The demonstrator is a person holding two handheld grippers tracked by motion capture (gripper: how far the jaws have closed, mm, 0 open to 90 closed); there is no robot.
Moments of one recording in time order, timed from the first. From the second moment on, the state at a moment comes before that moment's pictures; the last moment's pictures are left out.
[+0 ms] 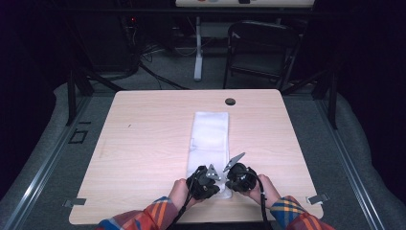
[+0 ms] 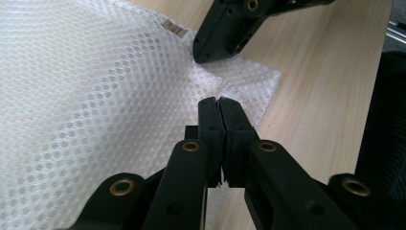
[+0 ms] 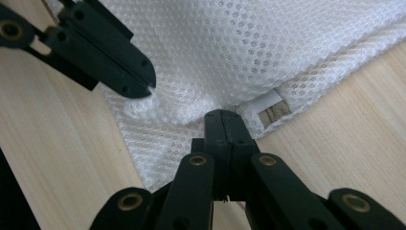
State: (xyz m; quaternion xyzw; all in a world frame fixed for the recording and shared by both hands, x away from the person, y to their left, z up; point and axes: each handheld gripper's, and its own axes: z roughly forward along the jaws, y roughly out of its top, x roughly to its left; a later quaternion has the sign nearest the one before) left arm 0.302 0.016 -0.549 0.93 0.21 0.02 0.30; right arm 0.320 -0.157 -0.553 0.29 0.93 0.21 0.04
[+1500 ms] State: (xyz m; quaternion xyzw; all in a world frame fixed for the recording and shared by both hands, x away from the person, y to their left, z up) left arm 0.325 0.103 -0.508 0.89 0.29 0.12 0.32; right arm 0.320 -0.155 -0.553 0.29 0.93 0.21 0.05
